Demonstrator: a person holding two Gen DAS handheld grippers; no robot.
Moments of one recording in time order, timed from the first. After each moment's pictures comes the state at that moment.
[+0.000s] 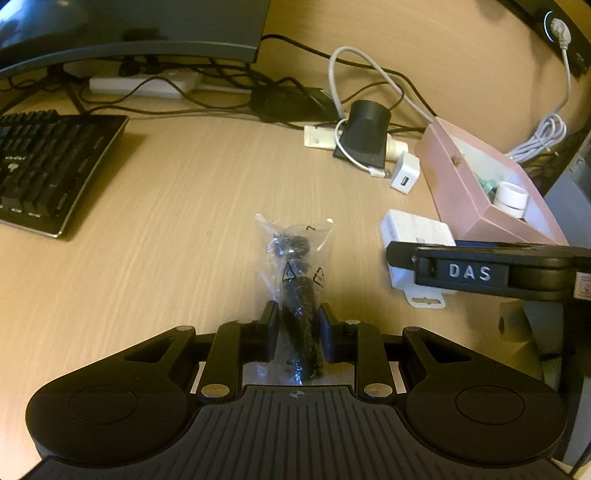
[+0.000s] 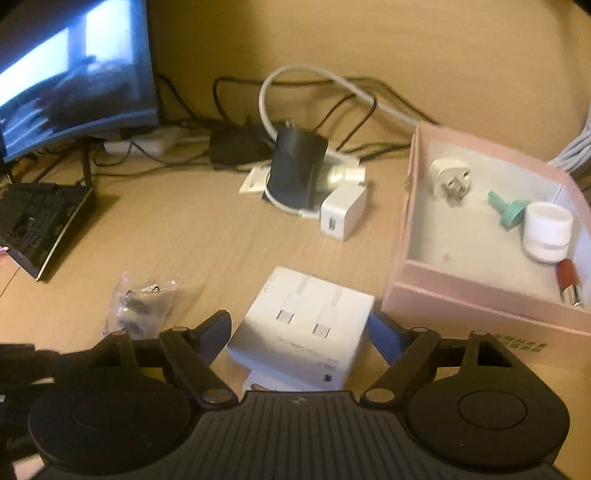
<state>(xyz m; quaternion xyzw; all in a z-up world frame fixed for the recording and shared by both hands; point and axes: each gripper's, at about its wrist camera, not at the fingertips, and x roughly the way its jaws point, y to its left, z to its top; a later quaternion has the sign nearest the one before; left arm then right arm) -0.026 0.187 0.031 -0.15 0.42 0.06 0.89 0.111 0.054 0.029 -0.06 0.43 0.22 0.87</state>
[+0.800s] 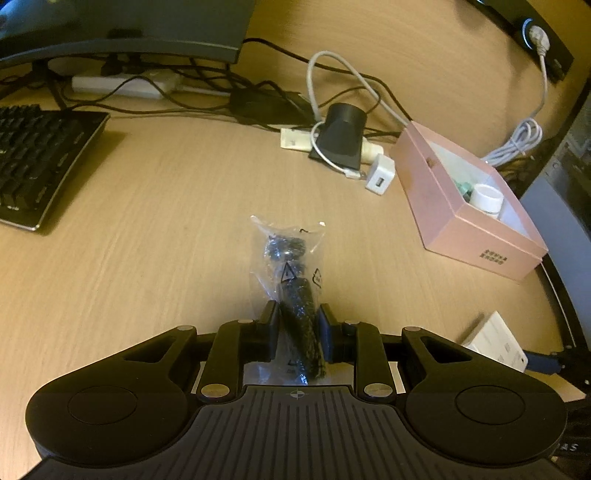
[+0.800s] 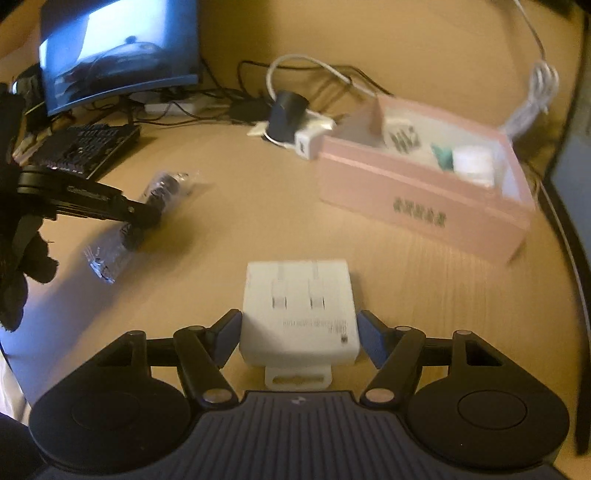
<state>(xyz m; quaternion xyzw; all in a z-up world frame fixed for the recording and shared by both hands) -0.032 0.183 0.027 -0.17 0.40 0.02 0.90 0.010 -0.064 0.028 -0.09 0.41 0.25 0.87</state>
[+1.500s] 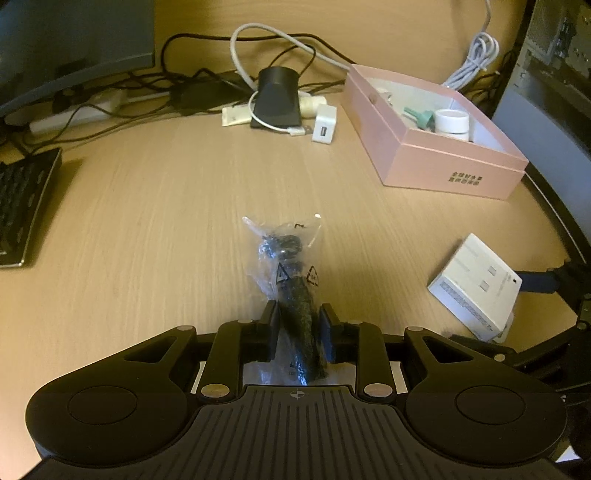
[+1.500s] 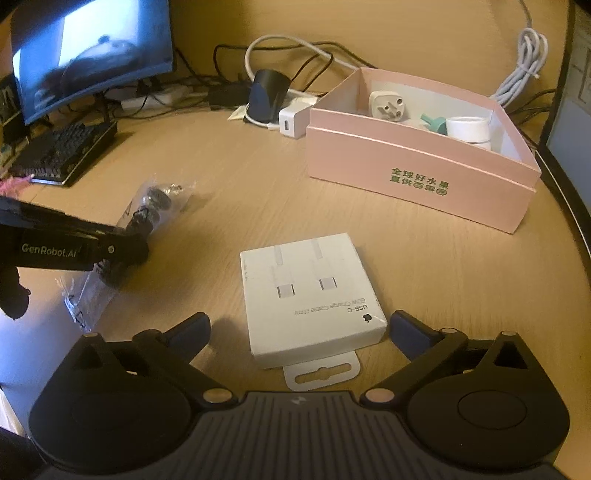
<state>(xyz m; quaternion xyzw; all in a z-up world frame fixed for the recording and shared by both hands) -0.037 0.134 0.033 -0.05 0.45 -0.01 0.89 0.014 -0.051 0.015 -0.09 0.43 0.23 0.87</state>
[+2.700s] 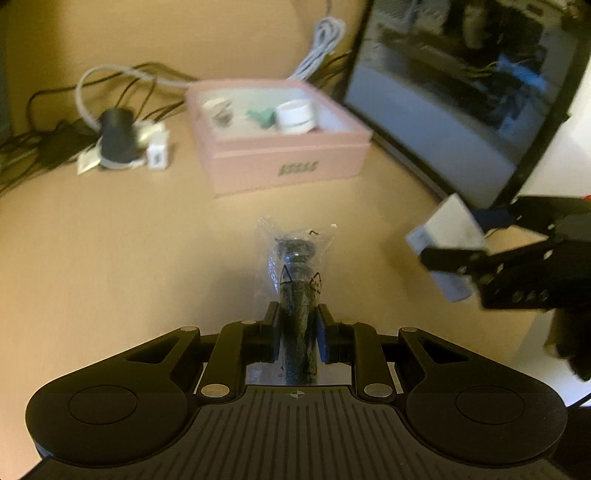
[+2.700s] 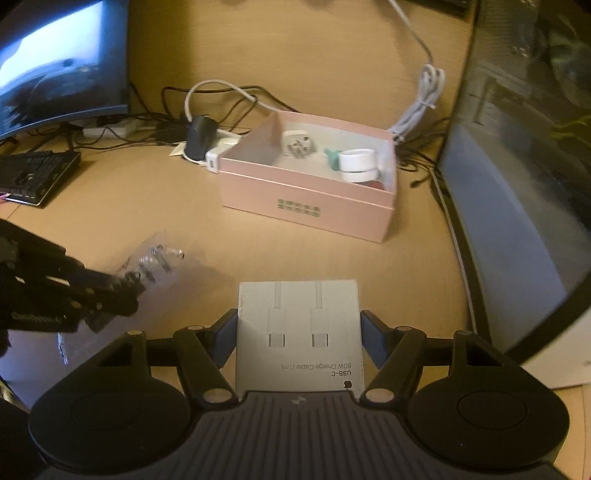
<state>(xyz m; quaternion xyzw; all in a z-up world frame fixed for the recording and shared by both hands) -0.056 0.059 0.068 -0.02 0.43 -0.20 0.88 -0.023 -0.133 0.081 -0.09 0.39 0.14 0.91</state>
